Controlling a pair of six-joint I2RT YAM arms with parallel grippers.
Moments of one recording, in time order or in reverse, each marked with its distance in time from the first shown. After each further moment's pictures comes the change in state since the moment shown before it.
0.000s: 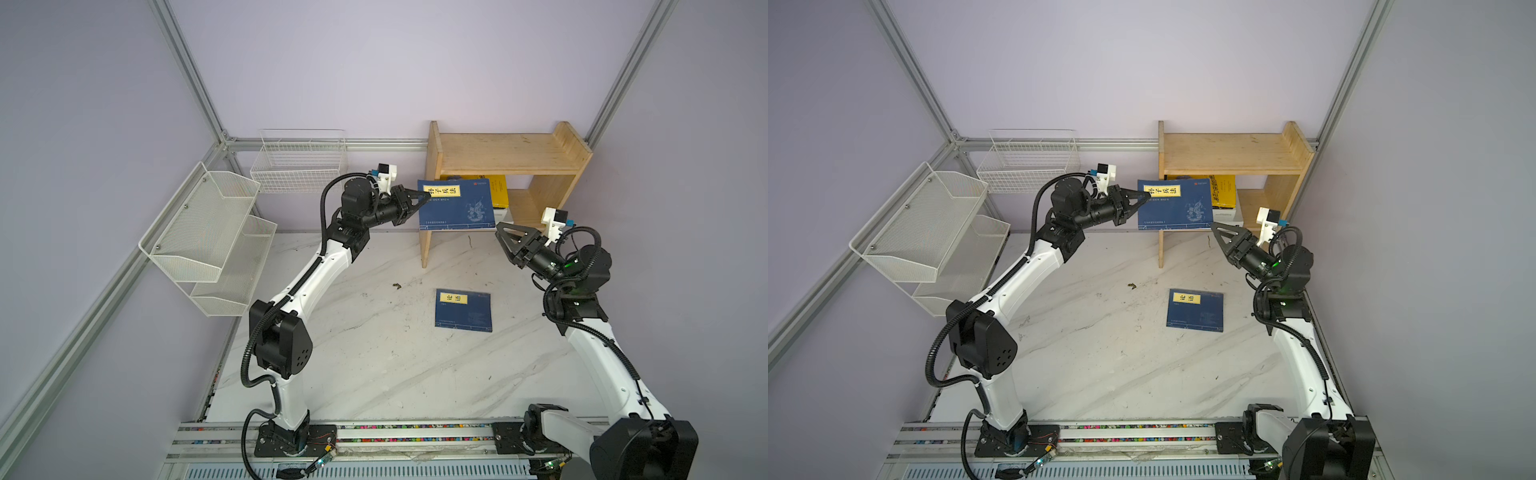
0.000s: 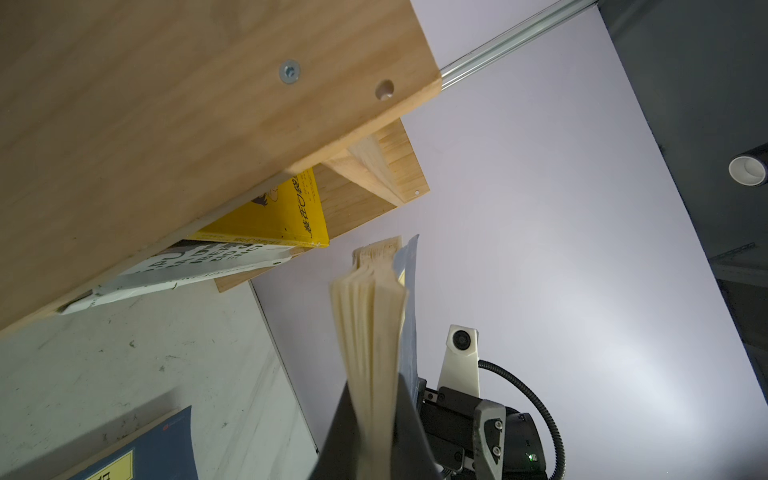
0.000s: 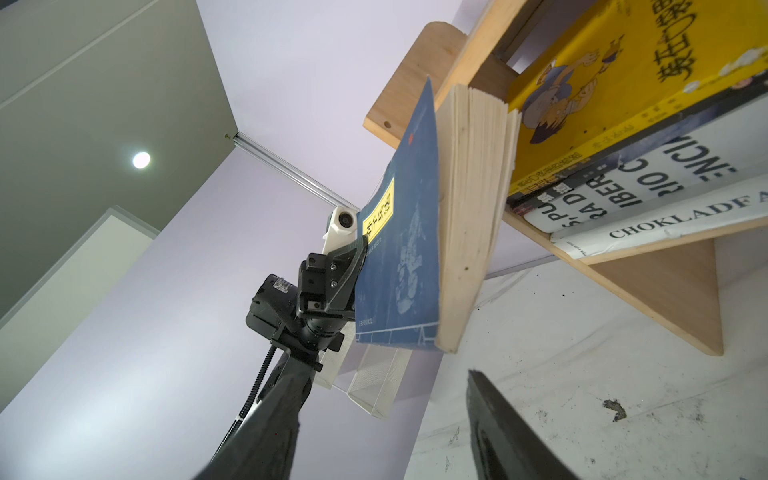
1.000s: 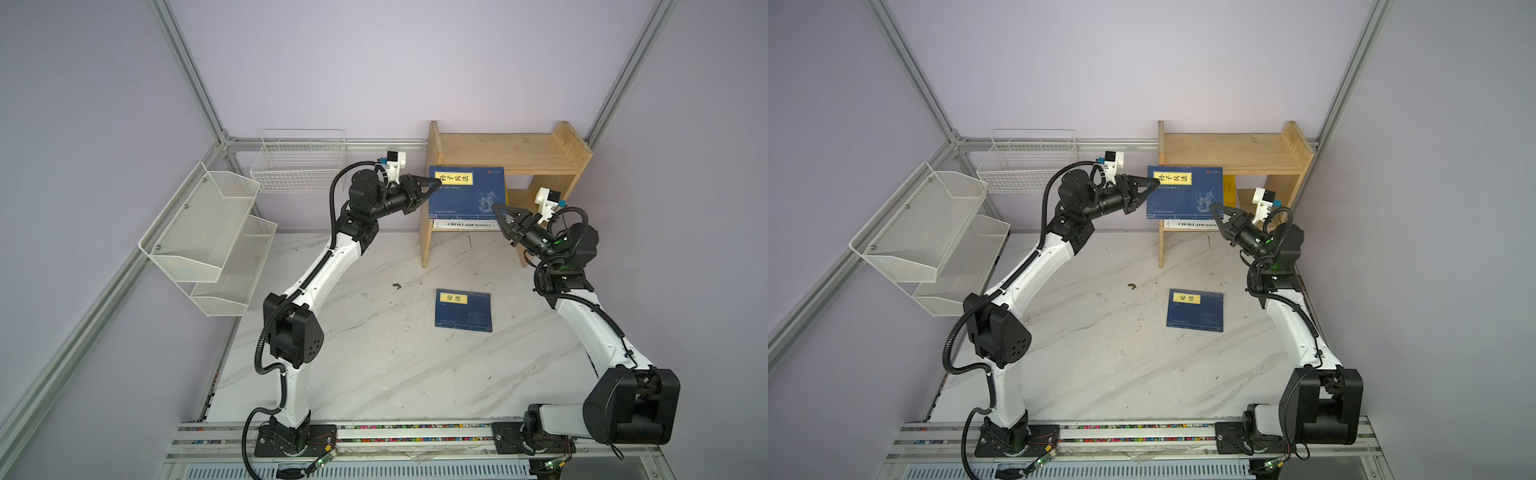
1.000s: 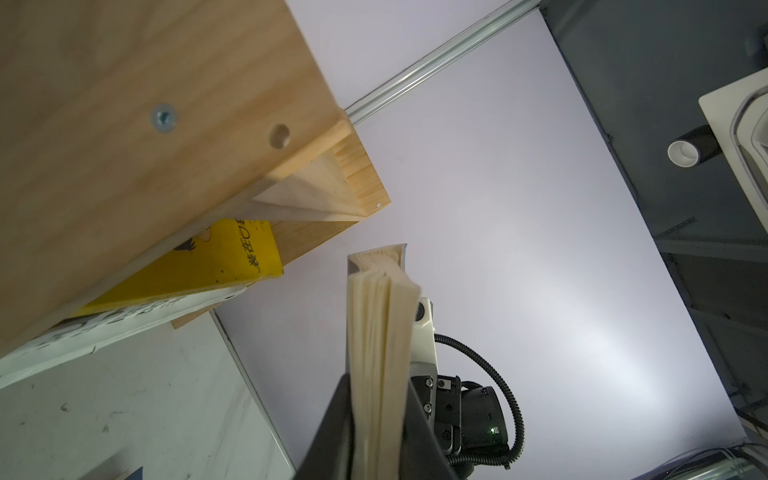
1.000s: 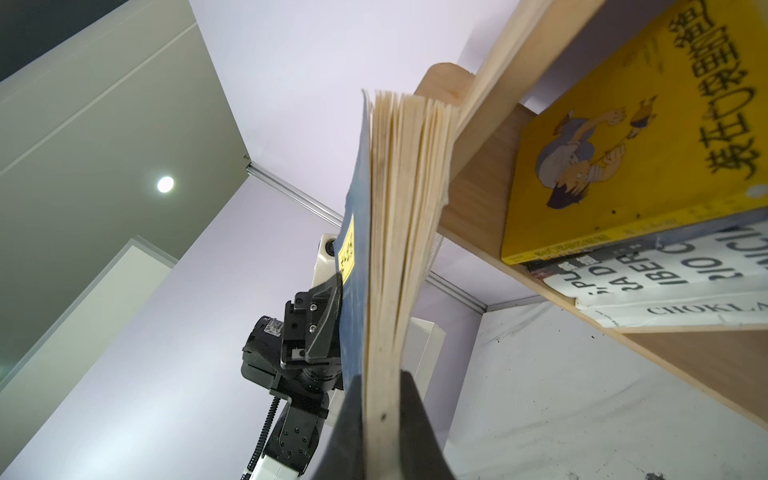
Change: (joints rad) left arm -0.029 0.120 0.210 0.064 0.005 -0.047; right arm 0.023 0.212 0.187 0.129 0.043 0.078
